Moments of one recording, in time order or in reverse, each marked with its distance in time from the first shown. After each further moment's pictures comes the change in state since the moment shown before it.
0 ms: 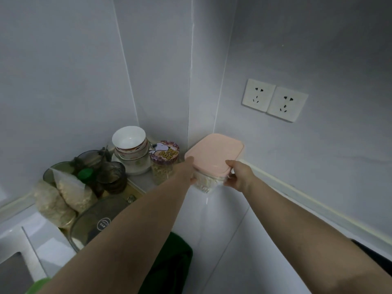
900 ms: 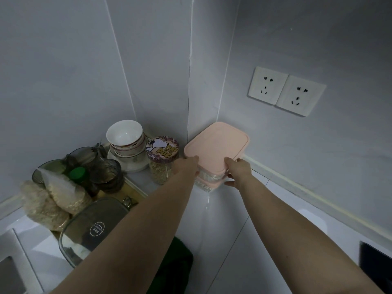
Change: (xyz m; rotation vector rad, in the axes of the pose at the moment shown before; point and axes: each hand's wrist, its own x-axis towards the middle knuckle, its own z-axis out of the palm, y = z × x) left_hand 0.011 0.003 0.010 0.123 0.119 0.059; right_hand 0.028 0.006 0.010 -0.262 0.098 -0.073
